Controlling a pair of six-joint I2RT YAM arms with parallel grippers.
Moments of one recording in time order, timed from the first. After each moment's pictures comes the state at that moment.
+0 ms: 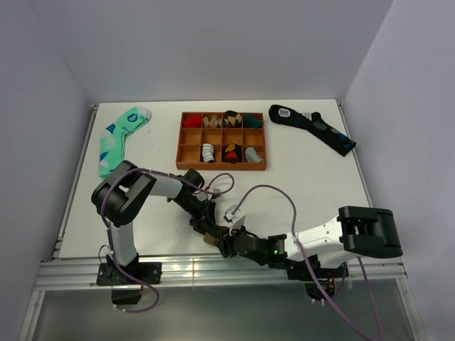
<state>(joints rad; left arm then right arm) -0.63 1.90 0.84 -0.40 0.99 -0.47 1.47 1.35 0.33 0.45 0.51 0.65</state>
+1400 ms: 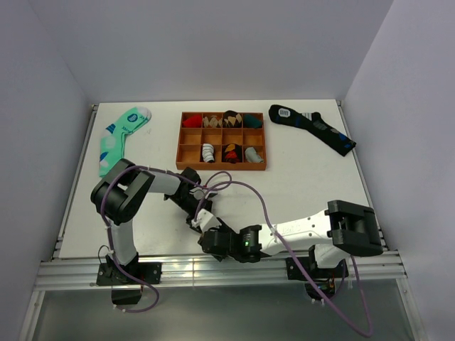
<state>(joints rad) -0.58 1.92 0.86 -0.50 0.99 -0.37 1.48 1.51 0.78 -0.25 0.43 0.44</state>
